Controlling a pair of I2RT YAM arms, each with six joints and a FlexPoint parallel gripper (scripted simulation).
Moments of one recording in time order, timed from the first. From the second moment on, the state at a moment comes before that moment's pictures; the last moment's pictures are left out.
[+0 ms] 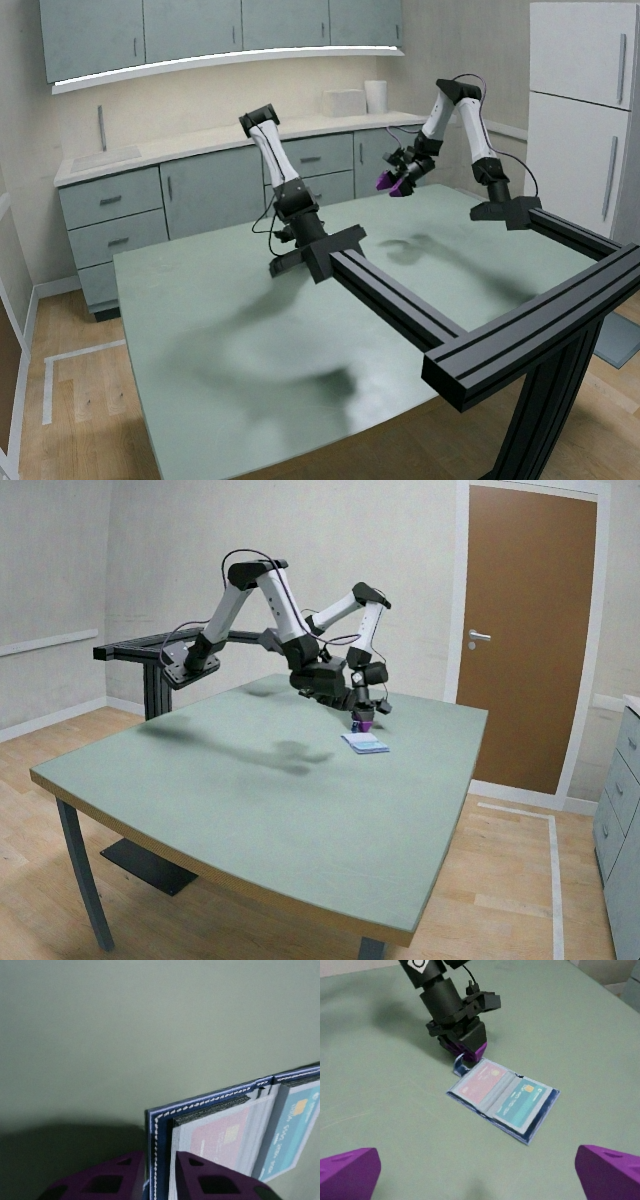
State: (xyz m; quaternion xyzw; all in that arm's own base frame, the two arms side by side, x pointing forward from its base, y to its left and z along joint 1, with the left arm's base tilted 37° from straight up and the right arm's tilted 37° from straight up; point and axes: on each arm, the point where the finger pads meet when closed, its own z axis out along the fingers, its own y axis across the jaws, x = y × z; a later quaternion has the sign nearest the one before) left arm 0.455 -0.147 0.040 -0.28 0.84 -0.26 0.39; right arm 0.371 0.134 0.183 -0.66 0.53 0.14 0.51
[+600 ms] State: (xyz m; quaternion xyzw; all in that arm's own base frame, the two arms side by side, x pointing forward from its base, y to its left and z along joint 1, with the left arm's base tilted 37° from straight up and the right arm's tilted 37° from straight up) left arm 0.446 -0.143 0.039 -0.28 0.84 -0.26 0.39; right arm 0.369 0.133 0.179 -0.66 0.53 0.14 0.51
